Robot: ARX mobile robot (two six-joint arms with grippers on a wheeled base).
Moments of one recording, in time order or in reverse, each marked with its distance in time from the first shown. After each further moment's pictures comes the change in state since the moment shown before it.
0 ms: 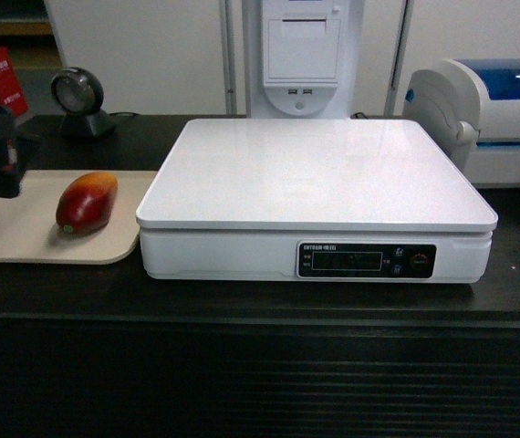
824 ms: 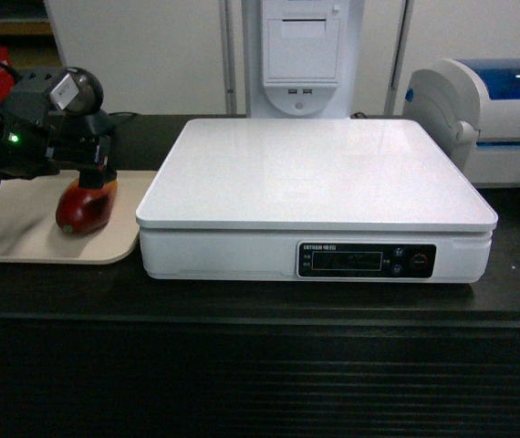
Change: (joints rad) left arm 0.015 0.597 0.780 -0.545 0.044 0.055; right arm 0.000 0.000 0.000 0.000 0.000 0.000
